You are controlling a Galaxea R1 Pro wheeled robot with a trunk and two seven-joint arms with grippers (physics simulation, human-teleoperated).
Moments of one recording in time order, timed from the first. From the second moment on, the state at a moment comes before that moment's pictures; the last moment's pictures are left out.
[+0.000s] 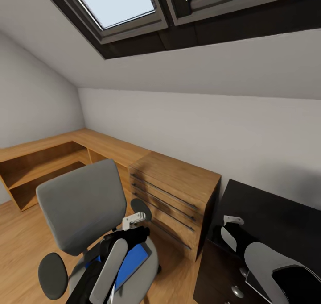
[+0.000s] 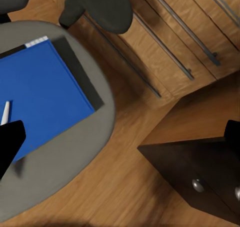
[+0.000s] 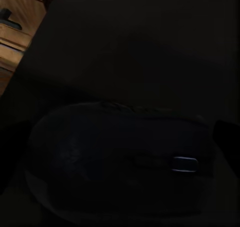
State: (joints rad) left arm -0.30 -0.15 -0.29 -1.46 0.73 0.78 0.72; right arm -0.83 -0.07 0.23 -0.20 -0.38 0.31 -0.27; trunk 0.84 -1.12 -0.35
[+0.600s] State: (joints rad) left arm -0.30 -0.14 -0.29 -1.46 0.73 0.76 0.72; right arm -0.83 -0.07 0.23 -0.30 -0.38 0.29 -0.27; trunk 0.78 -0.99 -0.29
